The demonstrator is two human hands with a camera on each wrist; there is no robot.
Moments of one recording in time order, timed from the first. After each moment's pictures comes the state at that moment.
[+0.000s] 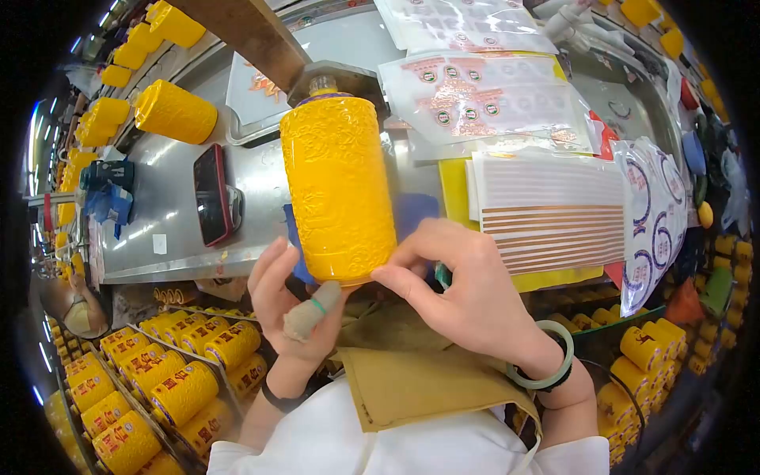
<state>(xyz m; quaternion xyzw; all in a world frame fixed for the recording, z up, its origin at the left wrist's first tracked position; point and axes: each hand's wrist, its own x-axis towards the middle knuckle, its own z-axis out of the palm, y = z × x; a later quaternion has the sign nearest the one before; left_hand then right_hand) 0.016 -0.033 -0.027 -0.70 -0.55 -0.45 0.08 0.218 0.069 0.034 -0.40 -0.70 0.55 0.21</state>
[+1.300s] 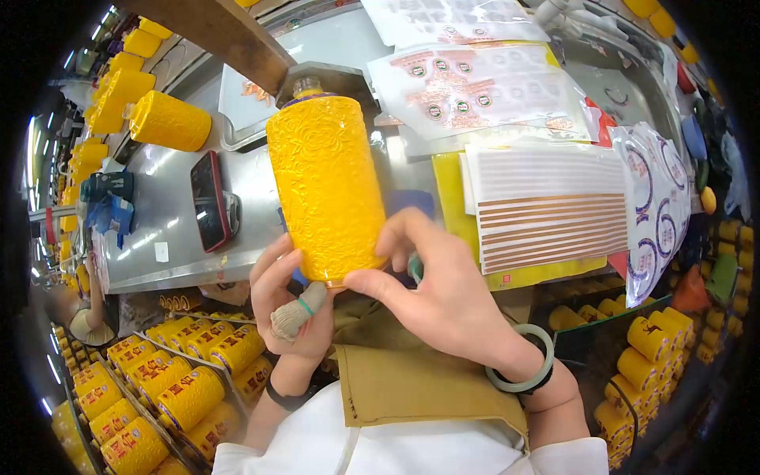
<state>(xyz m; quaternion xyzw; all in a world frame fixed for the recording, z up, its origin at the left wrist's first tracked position) 0.019 -0.040 -0.039 -0.58 -0.58 -0.56 -0.11 0.206 0.055 0.021 -0.43 -0.61 0.62 0.23</state>
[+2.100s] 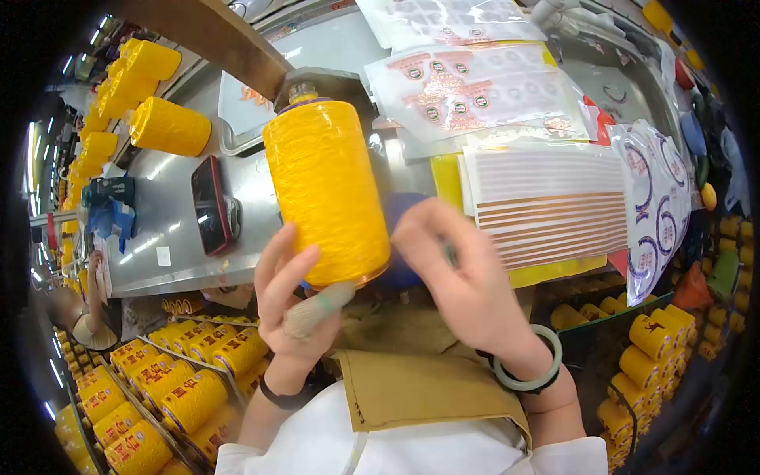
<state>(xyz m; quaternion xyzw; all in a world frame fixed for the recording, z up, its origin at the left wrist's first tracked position) 0.019 -0.019 -0.019 -0.71 -0.52 -0.48 -0.03 0.220 0.061 0.022 -0.43 -0.54 0.66 0.30</state>
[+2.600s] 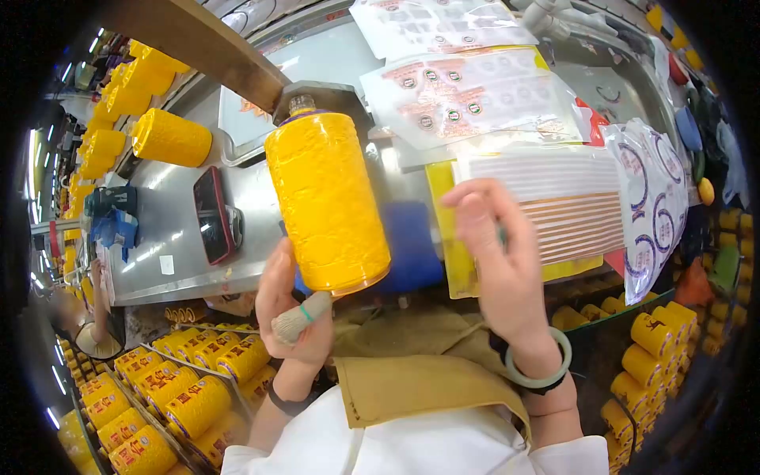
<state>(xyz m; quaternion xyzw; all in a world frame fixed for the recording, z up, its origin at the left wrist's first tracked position) 0.021 -0.031 -0.035 -0.60 -0.55 -0.57 -0.10 0.243 0.069 0.015 -0.49 -0.53 0.57 0.39</state>
